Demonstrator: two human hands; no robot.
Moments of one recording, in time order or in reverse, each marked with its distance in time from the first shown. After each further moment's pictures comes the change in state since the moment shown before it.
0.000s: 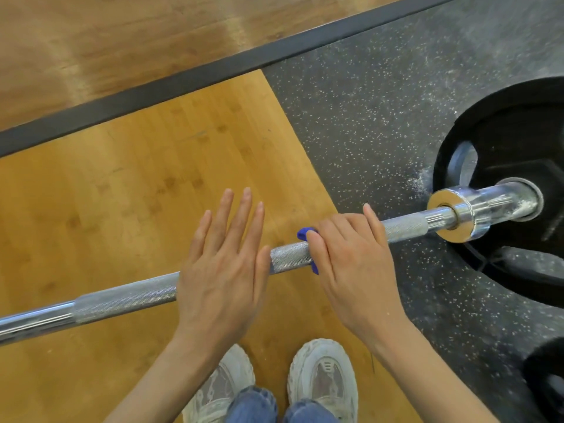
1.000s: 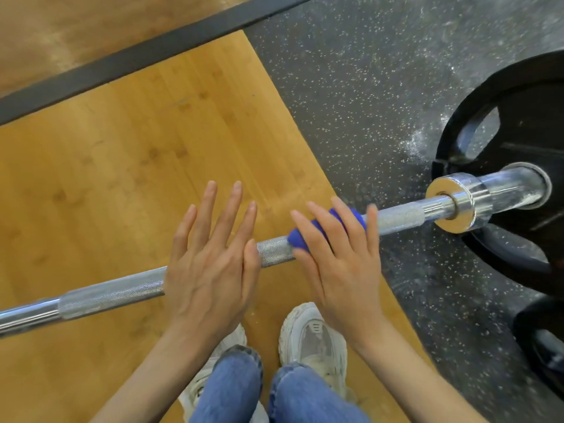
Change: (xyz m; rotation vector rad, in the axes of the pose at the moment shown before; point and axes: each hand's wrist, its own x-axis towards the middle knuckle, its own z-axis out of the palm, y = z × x) left_hand -0.032 0.022 -0.004 0.006 -0.008 -0.012; right_hand -0.064 0.009 0.009 0.027 0.104 -0.061
